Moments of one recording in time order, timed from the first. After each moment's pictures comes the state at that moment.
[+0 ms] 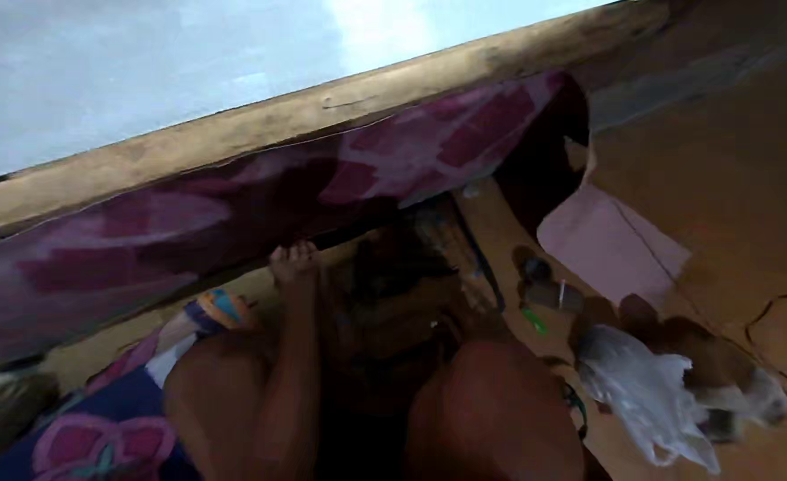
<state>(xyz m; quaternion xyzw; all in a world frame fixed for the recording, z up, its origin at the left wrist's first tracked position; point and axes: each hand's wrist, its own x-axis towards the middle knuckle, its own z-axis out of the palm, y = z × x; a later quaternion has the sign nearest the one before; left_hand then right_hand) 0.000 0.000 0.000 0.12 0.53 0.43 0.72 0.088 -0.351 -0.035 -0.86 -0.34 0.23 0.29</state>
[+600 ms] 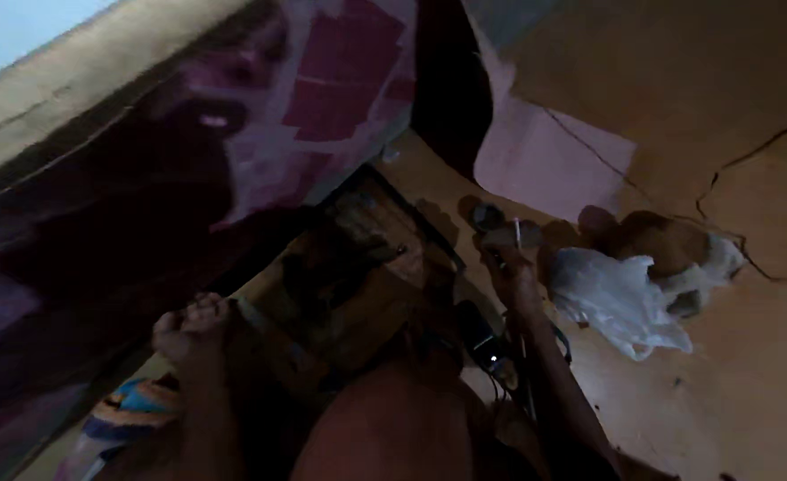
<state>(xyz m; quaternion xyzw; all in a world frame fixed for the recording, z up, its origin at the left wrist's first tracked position) -0.015 0.018 -0.012 0.28 0.55 0.35 0.71 0.160 -0.437 0.000 -0.94 -0.10 0.08 0.33</state>
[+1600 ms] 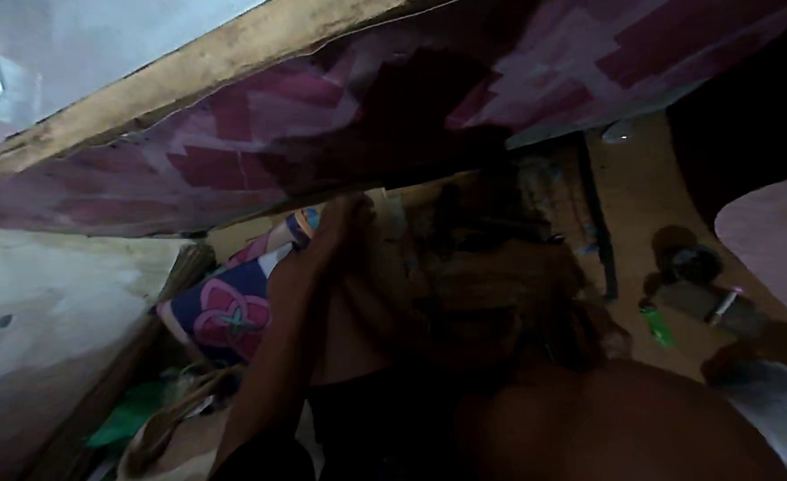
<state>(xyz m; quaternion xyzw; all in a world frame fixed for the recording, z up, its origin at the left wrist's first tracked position) -0.077 0.036 0.078 0.86 0.41 -0.14 0.27 0.096 -0.370 0.014 -0.89 -0.25 0.29 0.25</state>
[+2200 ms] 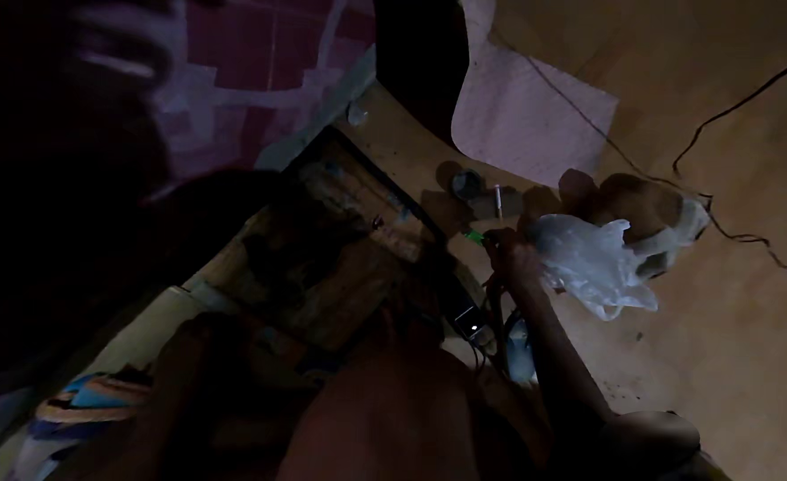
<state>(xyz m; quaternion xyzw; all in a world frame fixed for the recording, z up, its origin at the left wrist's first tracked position) -0.061 -0.013 0.002 0.90 0.23 -0.36 0.07 0.165 -0.482 -0.013 -0.96 -0.06 0.20 0.19</state>
